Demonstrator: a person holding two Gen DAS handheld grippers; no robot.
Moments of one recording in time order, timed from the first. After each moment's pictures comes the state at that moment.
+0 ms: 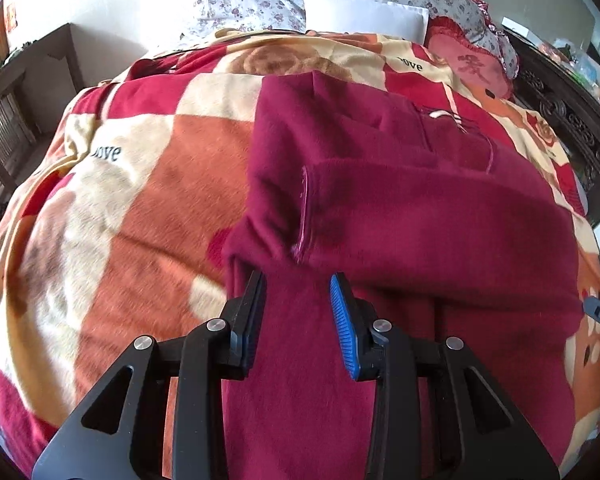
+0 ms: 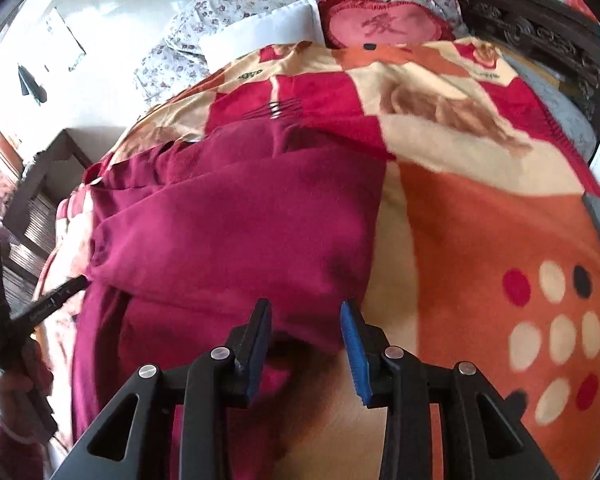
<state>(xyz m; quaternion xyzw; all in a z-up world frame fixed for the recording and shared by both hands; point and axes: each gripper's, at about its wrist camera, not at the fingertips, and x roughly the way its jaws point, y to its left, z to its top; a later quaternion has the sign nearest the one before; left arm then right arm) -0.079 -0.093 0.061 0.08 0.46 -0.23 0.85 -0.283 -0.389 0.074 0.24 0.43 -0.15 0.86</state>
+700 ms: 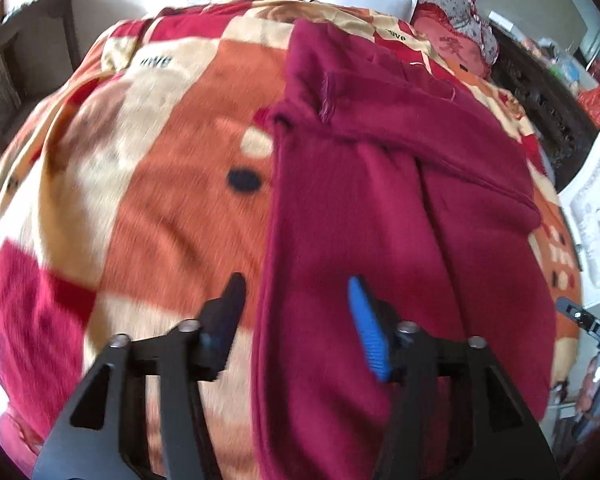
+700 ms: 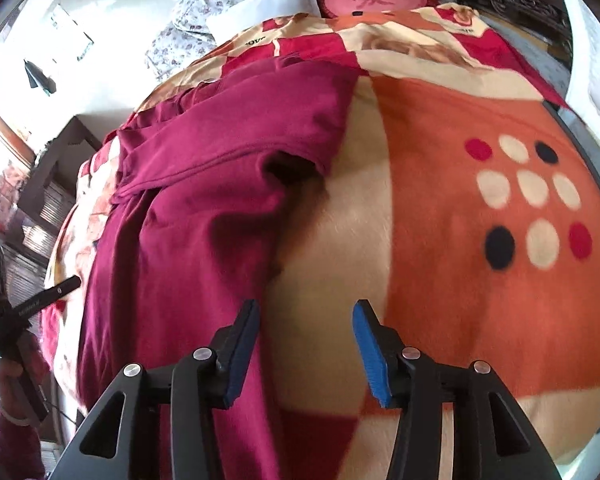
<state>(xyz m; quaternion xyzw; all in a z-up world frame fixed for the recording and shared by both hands) -0.163 0.009 0.058 0.03 0.52 -0.27 0.81 -0.395 -0.342 0.057 0.27 0.46 -0.13 0.84</state>
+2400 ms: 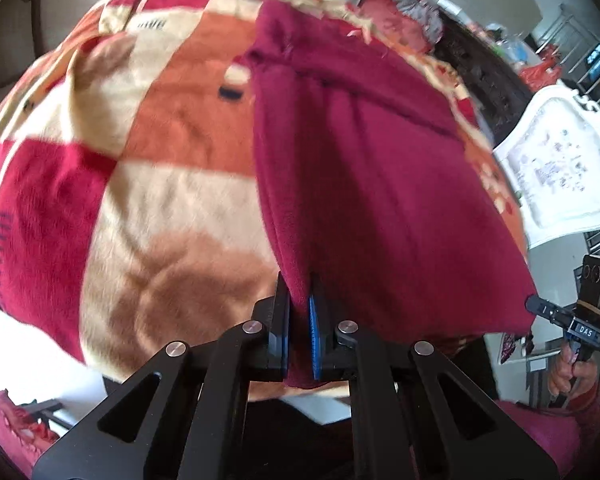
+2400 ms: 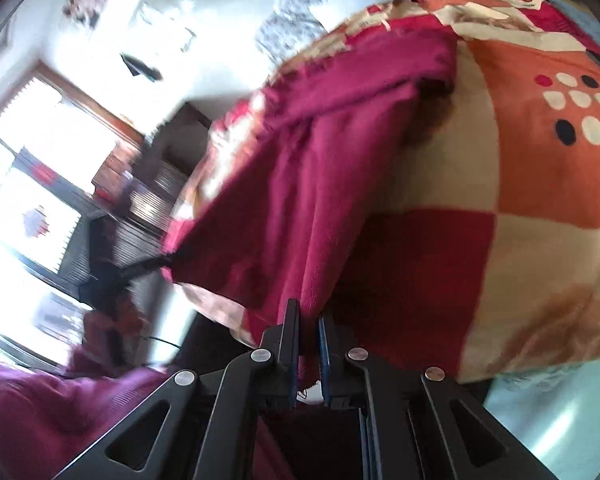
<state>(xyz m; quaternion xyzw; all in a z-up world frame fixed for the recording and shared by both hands) -0.247 0.085 0.066 0.02 0.55 -0.35 0.76 -0.493 -0.232 0.073 0.32 0.42 0.05 0.85</state>
